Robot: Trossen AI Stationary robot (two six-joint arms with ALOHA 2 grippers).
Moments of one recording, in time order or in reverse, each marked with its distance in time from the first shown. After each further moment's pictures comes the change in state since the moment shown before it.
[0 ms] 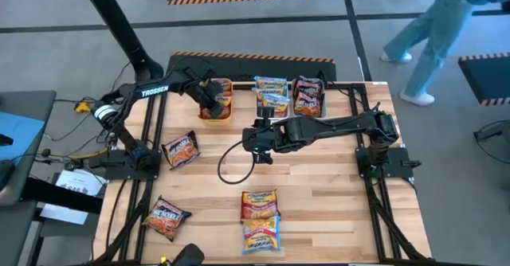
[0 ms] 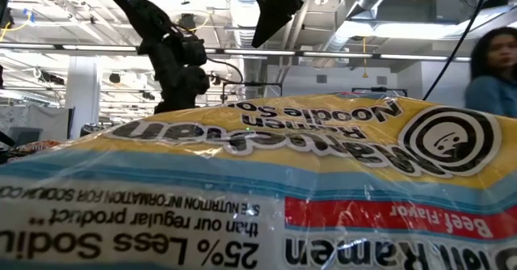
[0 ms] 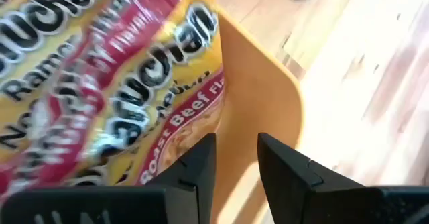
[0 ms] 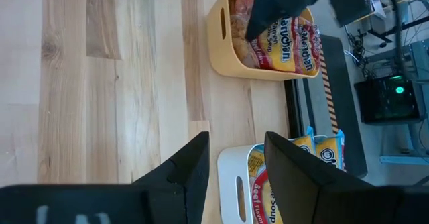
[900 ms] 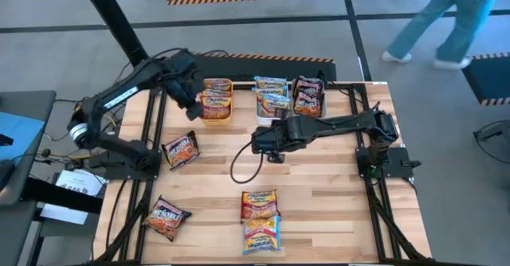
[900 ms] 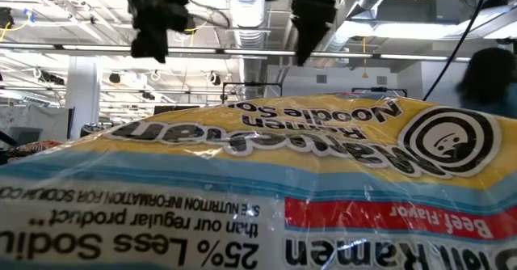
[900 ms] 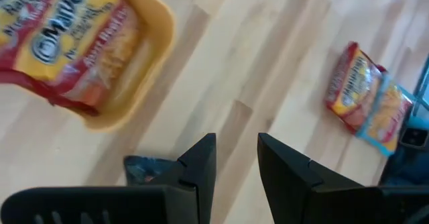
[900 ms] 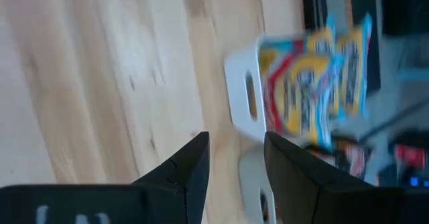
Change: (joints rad) left arm -0.079 -0.320 0.204 -0.543 0.033 0.018; right arm -0.022 0.000 0.000 -0.407 -0.008 0.293
